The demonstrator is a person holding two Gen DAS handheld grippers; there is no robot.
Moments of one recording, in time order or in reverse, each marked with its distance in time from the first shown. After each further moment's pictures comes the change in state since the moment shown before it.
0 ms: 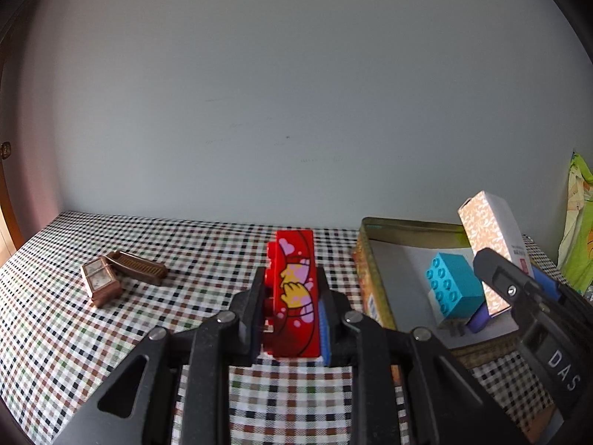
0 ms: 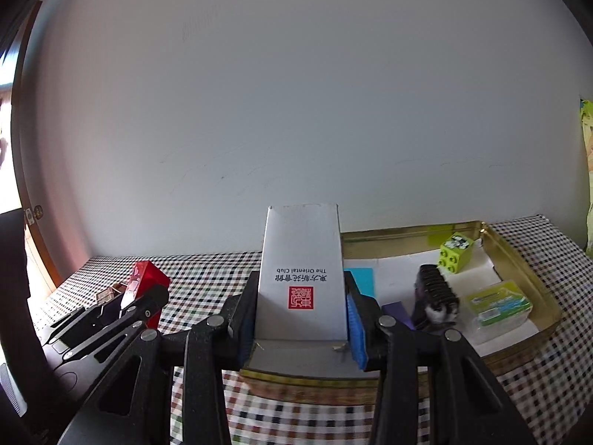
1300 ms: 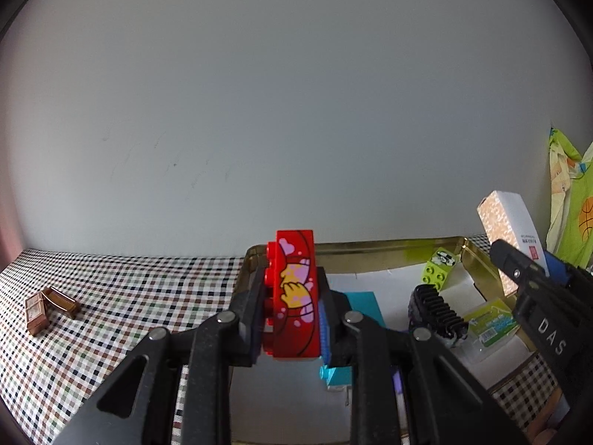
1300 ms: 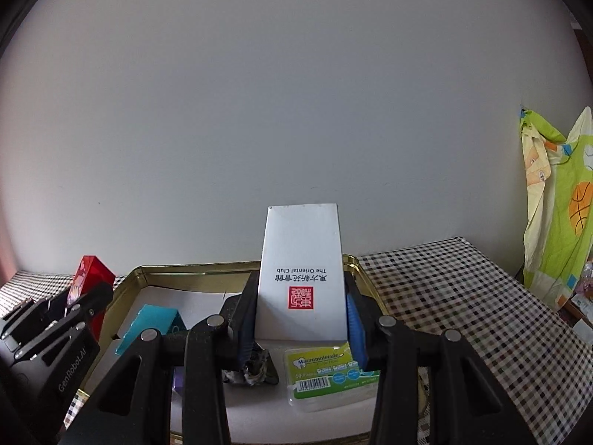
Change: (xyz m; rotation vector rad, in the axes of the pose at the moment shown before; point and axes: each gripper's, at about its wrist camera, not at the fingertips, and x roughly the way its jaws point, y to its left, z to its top) left arm 0.029 -0.116 0.010 0.098 -0.060 -0.059; right arm 0.009 -0.123 0.022 -0.017 -0.063 -0.266
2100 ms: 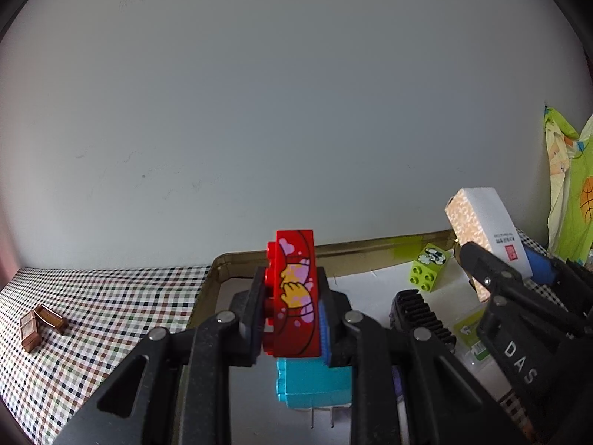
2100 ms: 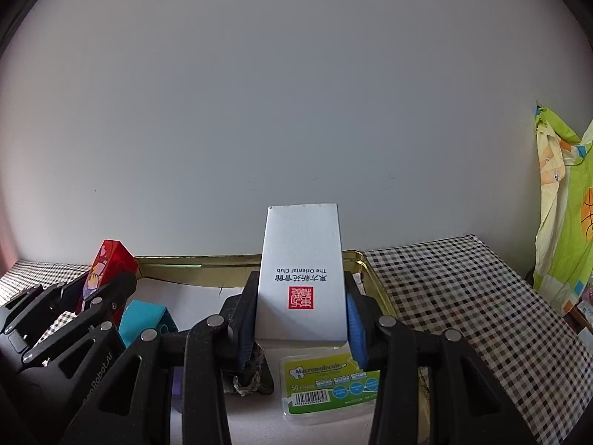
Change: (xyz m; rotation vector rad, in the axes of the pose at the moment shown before) left arm 0.008 -0.021 0.002 0.070 0.014 -0.009; right arm 0.025 -0.006 0.001 -0.017 0.045 0.029
